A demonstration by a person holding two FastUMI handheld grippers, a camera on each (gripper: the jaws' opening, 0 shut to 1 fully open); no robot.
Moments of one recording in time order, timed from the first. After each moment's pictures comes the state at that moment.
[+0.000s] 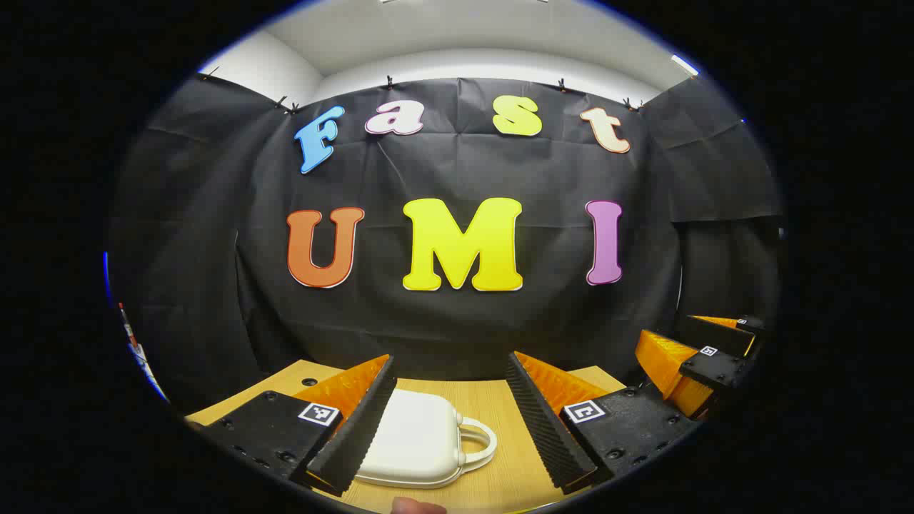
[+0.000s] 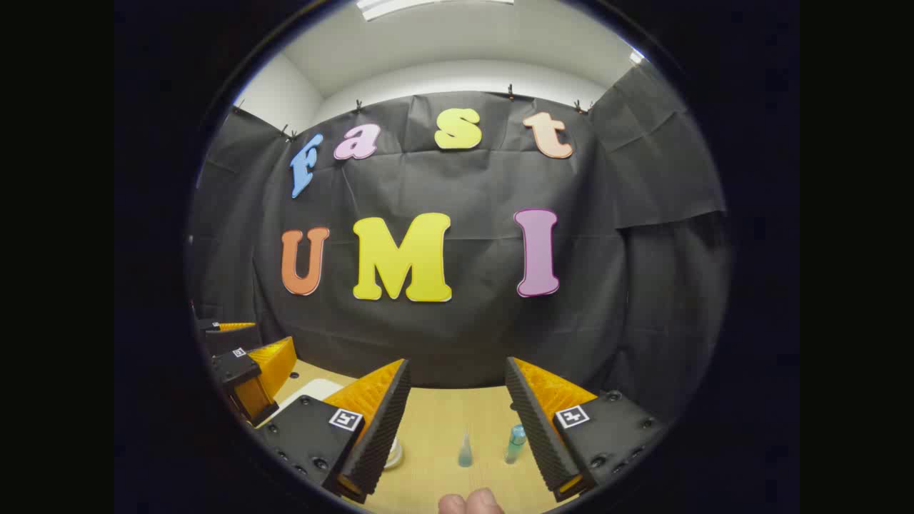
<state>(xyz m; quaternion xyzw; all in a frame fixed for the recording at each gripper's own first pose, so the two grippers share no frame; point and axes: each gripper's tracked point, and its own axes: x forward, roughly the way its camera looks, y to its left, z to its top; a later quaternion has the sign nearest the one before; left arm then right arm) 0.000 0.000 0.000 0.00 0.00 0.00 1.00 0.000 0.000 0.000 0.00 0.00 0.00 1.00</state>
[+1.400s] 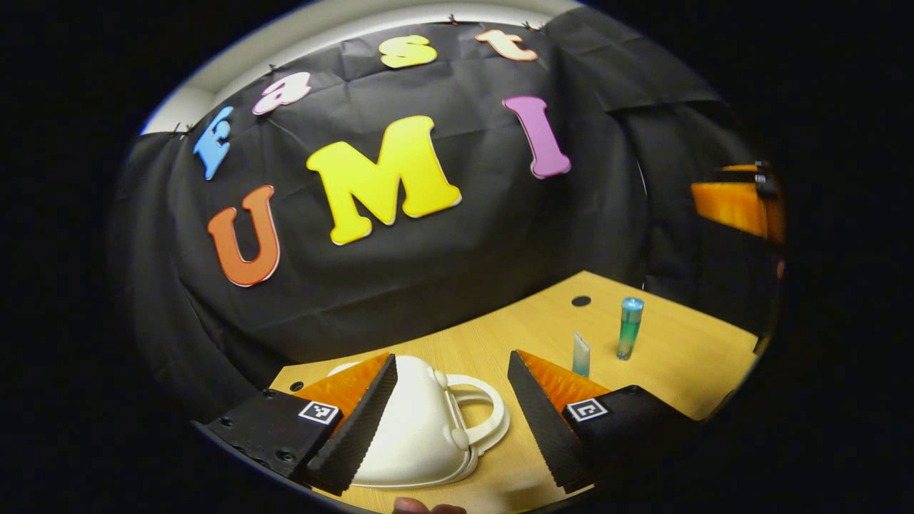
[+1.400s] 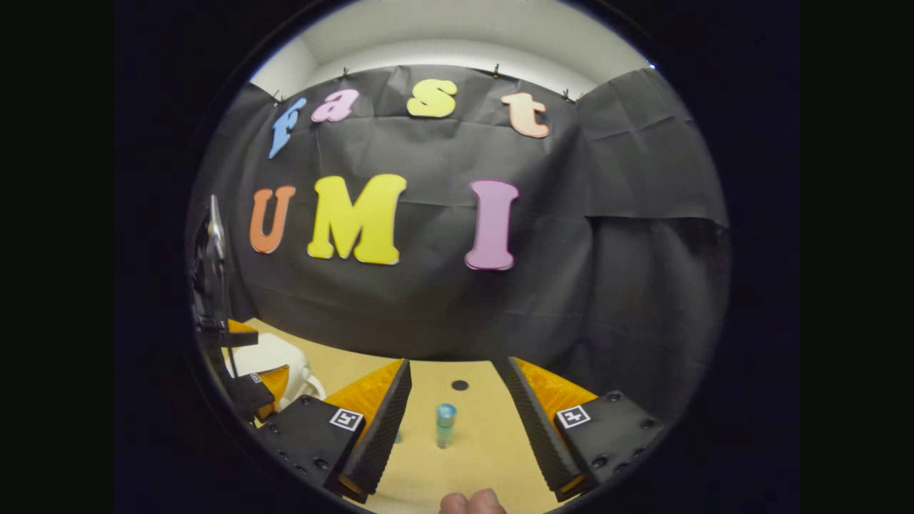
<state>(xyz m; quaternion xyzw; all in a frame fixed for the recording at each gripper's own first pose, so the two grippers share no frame) 0.067 -0.059 -0.148 0.21 0.13 -0.10 0.96 -0.002 -0.129 -0.051 -0.05 0.06 -0.10 0.99</state>
